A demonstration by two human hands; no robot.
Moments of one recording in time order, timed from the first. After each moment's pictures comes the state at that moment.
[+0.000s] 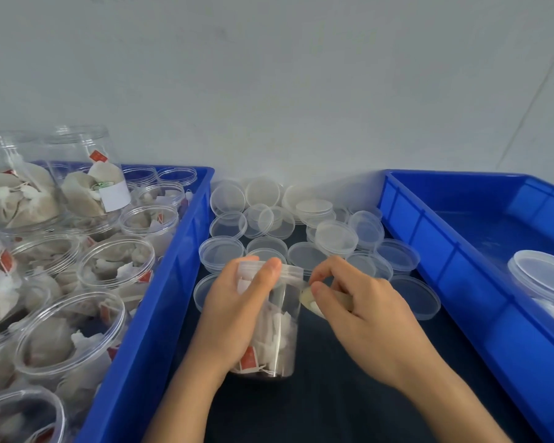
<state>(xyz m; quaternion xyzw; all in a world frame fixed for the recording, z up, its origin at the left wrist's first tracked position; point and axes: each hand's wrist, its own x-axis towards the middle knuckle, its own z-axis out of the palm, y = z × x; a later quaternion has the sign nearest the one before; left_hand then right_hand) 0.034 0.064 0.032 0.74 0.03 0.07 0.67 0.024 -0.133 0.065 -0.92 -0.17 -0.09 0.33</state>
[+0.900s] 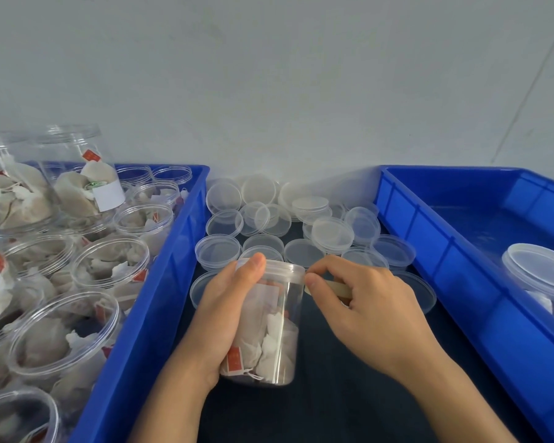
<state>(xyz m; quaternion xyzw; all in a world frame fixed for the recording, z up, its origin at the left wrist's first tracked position) 0.035 0.073 0.029 0.66 0.01 -0.03 0.75 0.026 -0.136 0.069 -0.94 -0.15 -0.14 0.27</state>
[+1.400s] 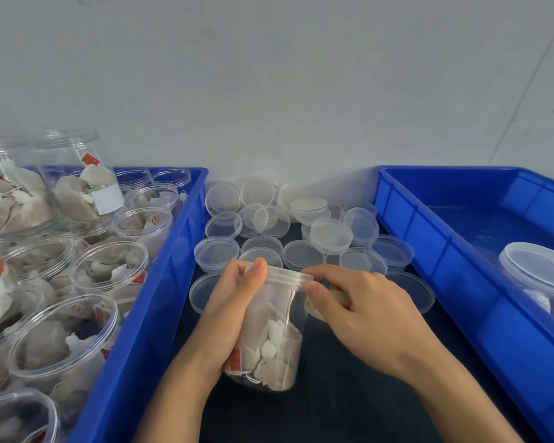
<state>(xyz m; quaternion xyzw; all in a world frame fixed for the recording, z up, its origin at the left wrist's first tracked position) 0.035 0.070 0.025 0.68 0.00 -0.03 0.73 0.023 -0.139 0.075 -0.95 -0.14 -0.05 0.28</state>
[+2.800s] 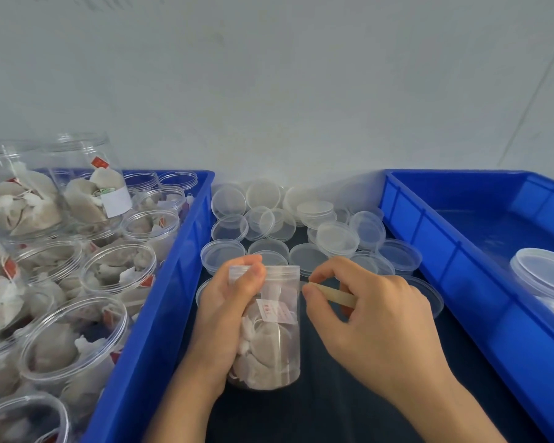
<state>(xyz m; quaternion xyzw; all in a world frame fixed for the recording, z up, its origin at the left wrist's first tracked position) 0.033 0.072 0.023 0.64 -0.01 0.08 0.76 0.002 -0.117 0.081 -0.93 -0.13 -0.23 0.26</state>
